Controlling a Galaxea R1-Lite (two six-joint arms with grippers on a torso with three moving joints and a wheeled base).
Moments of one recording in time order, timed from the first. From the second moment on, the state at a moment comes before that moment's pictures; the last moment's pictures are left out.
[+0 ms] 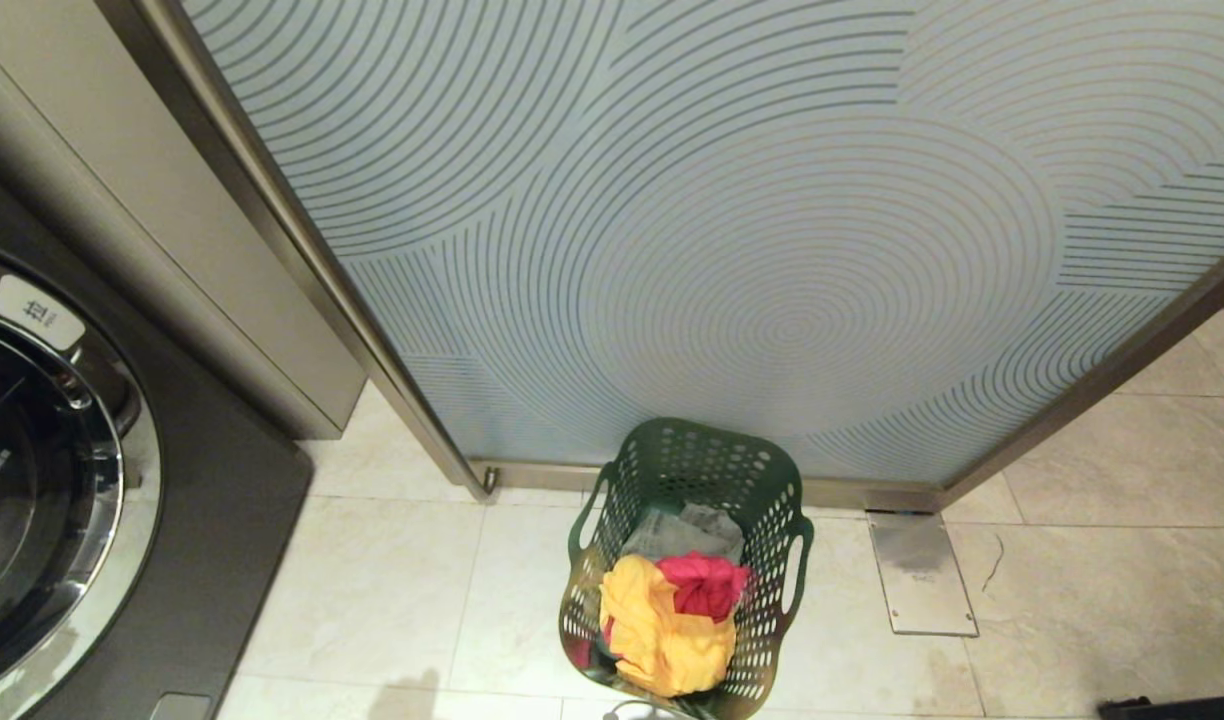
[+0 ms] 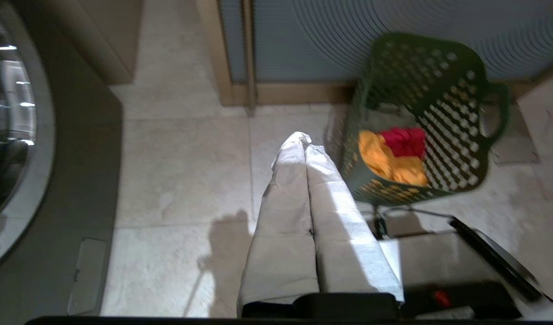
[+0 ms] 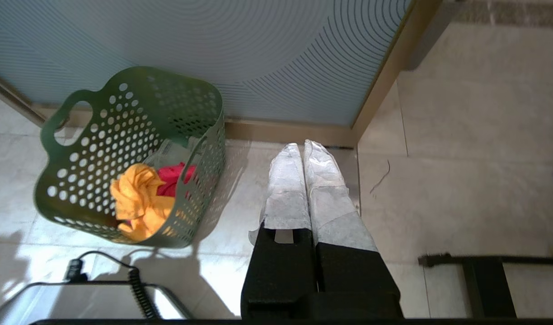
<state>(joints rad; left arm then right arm) -0.01 0.16 -0.43 0.36 -0.12 0.04 0.00 0.19 -0.44 0.27 -0.02 -0.02</state>
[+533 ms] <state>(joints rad) -0.12 1.10 -0.78 0.26 -0.32 0.02 0.00 1.02 -0.74 0.00 -0.02 0.18</state>
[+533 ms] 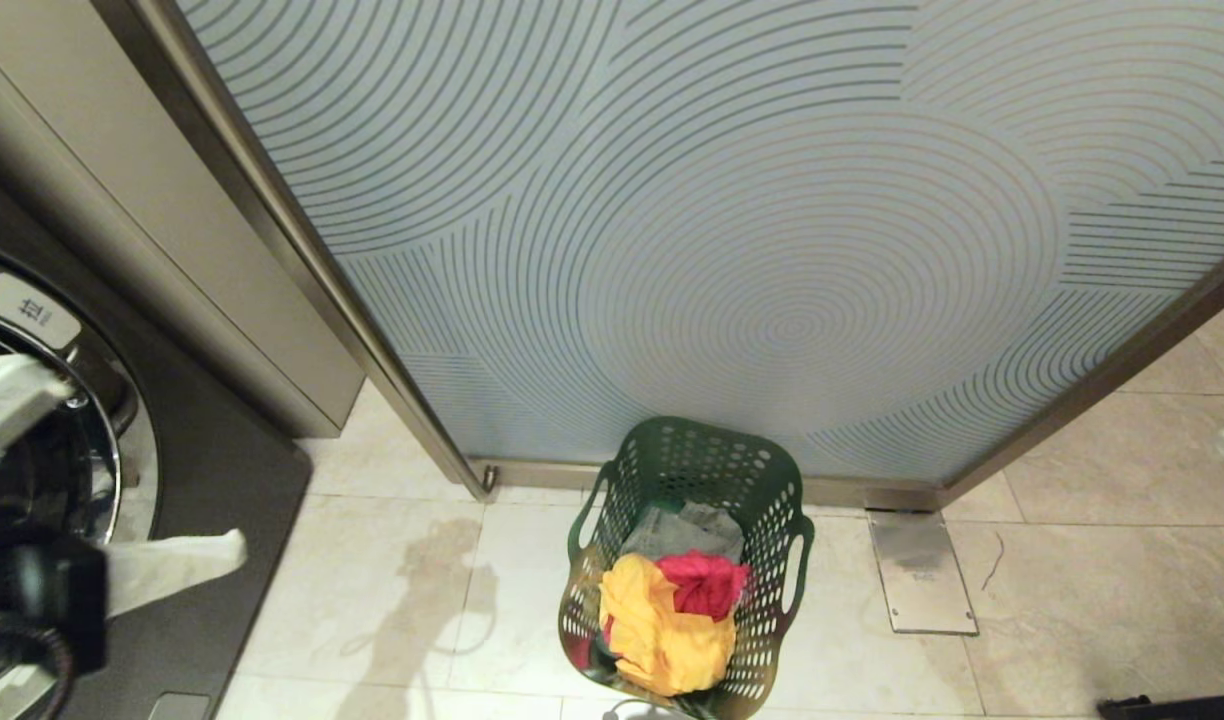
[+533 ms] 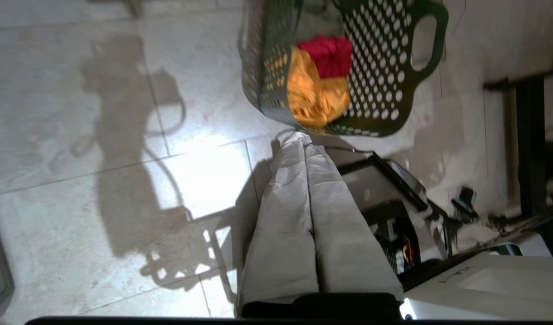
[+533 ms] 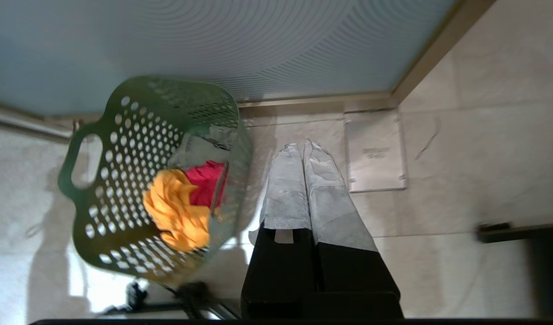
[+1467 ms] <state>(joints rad) -0.52 1.94 -1.24 0.01 0.24 -0.09 0.14 1.81 -0.81 -0.55 -0.01 0.44</state>
